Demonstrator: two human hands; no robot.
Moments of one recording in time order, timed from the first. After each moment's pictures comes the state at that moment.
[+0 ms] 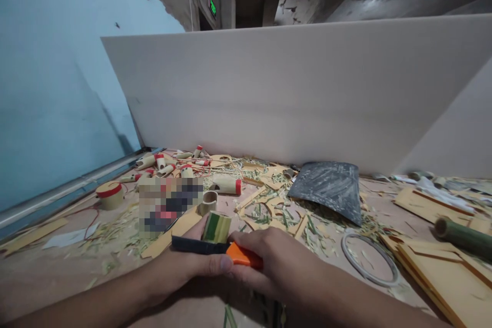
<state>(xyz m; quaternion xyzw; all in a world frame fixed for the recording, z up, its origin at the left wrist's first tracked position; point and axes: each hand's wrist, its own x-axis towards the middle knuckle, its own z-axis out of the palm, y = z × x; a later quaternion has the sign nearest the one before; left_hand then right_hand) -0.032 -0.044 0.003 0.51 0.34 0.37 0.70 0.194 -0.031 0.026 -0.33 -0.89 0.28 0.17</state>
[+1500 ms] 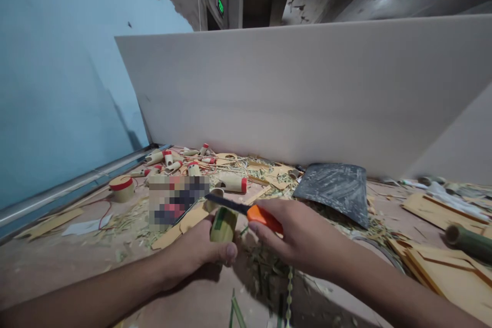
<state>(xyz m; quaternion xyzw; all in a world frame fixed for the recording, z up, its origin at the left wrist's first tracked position) -0.033 -0.029 -0.002 0.55 0.36 0.37 0.65 0.204 -0.019 0.064 -0.41 -0.89 0.12 0.15</state>
